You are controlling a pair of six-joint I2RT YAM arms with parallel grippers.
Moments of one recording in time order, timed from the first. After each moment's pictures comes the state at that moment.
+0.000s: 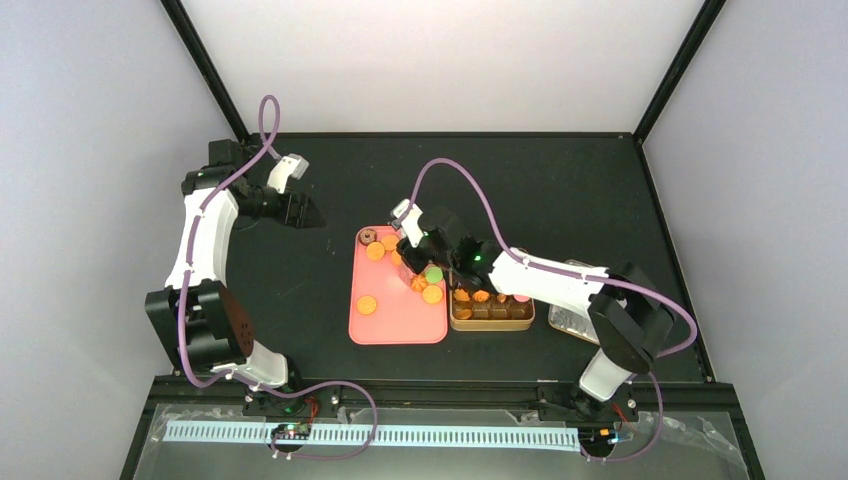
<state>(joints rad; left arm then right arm) 0.22 1.51 1.39 -1.07 0.76 0.51 0.93 1.65 1.09 0.03 0.06 0.01</state>
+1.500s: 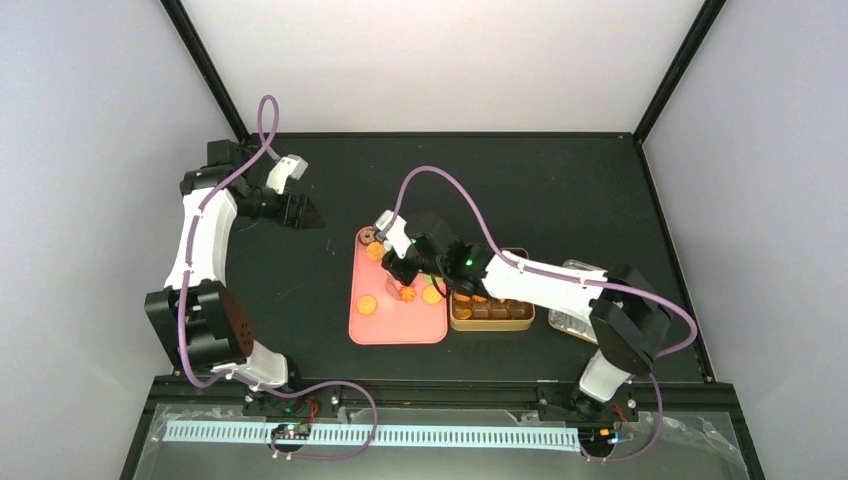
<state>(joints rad) 0.23 1.51 1.39 -1.09 0.76 0.52 1.00 1.65 1.15 -0.05 -0.03 0.01</state>
